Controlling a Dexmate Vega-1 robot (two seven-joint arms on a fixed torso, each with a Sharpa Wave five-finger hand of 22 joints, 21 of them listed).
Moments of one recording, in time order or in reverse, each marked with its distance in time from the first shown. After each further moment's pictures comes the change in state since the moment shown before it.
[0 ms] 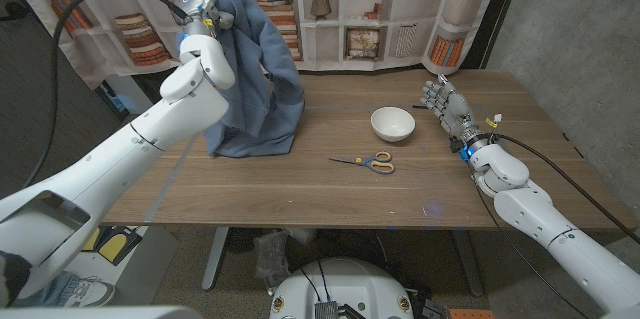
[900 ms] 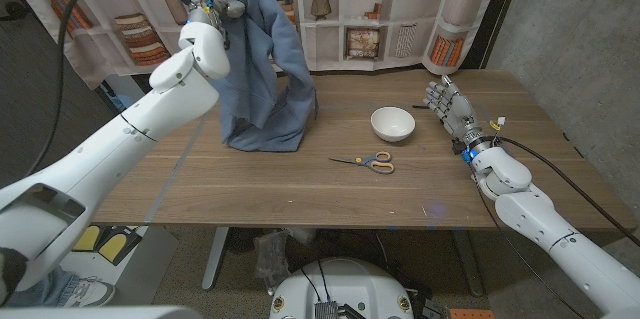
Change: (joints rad) left arm -0.017 0.018 -0.034 0.062 -0.029 -0.236 -0.072; left_hand -0.018 -0.004 0.010 -0.010 -0.002 0.019 -0.020 0.008 -0.019 0.019 -0.019 -0.025 0.015 0.016 -0.005 -0.023 0.009 -0.015 -0.015 0.029 0.000; right arm -0.019 0.007 0.013 0.004 0.009 0.020 0.001; right_hand 0.000 0.000 0.004 -0.004 0.000 0.000 0.000 0.000 0.000 0.000 0.000 0.000 0.000 0.005 -0.005 0.000 0.000 0.000 0.000 0.000 0.000
